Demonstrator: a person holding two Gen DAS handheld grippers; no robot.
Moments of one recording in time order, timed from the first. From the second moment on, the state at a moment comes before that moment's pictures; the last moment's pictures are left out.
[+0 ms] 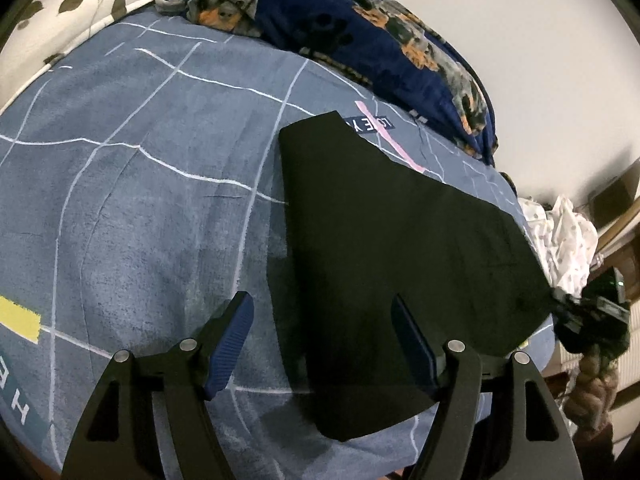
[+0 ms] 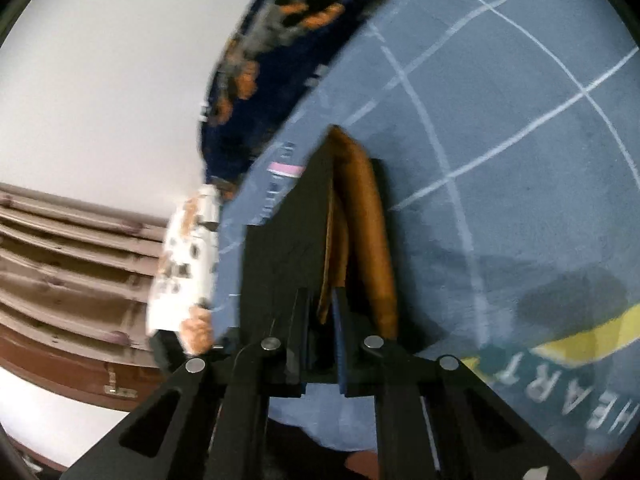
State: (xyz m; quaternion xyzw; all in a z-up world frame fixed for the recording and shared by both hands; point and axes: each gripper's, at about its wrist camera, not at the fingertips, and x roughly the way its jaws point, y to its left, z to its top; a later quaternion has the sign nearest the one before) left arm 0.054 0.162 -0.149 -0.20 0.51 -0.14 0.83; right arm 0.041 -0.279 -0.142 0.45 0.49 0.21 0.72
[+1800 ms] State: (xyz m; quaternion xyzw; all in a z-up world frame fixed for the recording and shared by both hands) left arm 0.061 0.161 -0.159 -0.20 0.52 -0.15 0.82; right arm 0.043 -0.245 -0.140 0.41 0.55 0.18 0.70
